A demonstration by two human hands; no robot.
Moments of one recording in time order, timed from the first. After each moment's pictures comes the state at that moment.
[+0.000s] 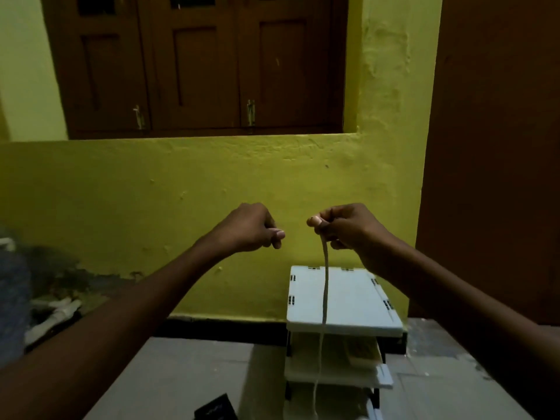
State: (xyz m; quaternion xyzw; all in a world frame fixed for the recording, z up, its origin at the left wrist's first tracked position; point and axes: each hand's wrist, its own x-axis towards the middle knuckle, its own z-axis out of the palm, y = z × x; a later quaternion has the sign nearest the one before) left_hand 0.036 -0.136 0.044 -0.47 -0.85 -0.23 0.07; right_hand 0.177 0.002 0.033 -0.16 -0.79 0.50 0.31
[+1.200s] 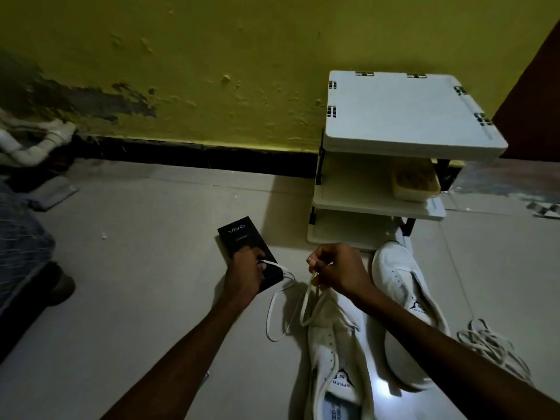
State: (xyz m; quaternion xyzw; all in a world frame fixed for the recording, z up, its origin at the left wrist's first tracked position) left_hand 0.003 -0.182 -0.437 -0.24 -0.93 -0.25 -0.09; right_hand 0.137 -0.031 -0.377 -0.29 -0.80 0.52 0.05
